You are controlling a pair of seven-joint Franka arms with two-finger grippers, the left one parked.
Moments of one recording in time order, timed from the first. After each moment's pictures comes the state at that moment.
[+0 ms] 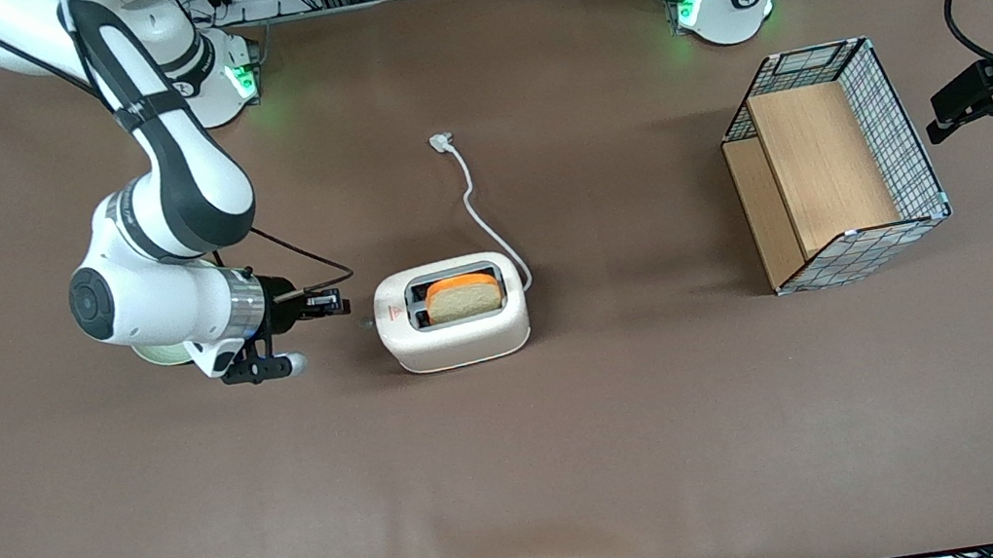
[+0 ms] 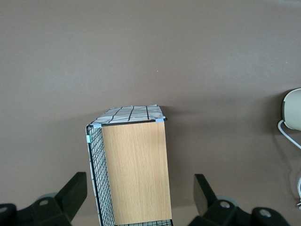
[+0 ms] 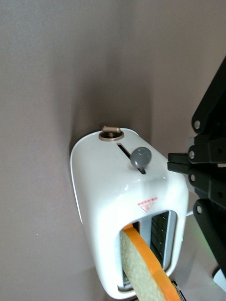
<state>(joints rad) 0.31 0.37 0.00 -1.82 0.57 2.07 0.08</state>
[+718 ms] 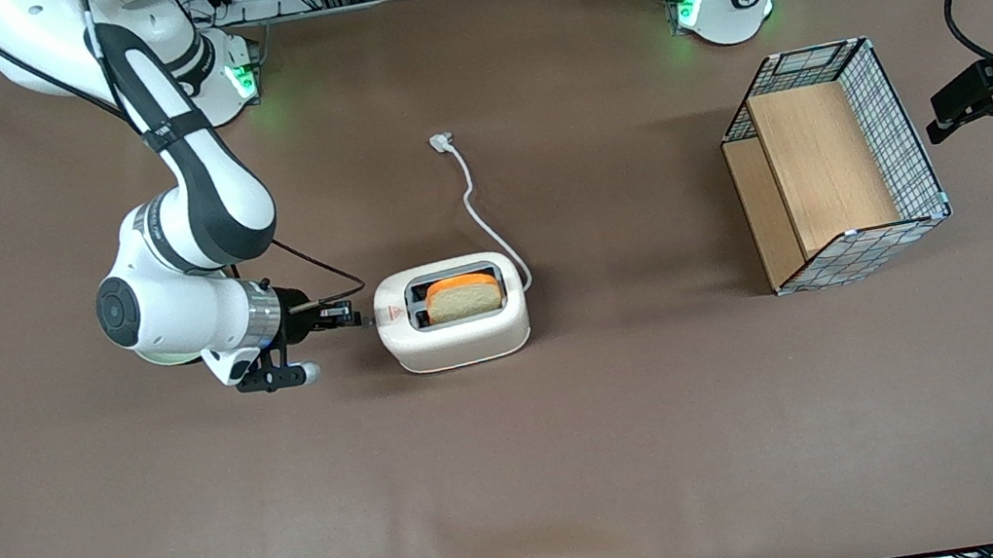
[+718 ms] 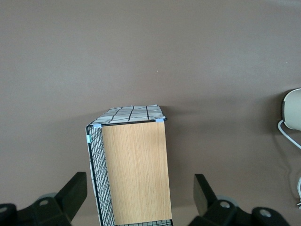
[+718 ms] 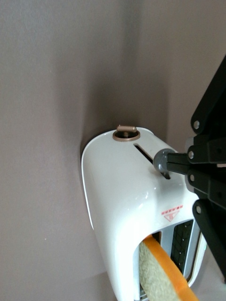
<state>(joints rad) 0.33 0.41 0.00 -1.82 0.59 2.14 0.06</state>
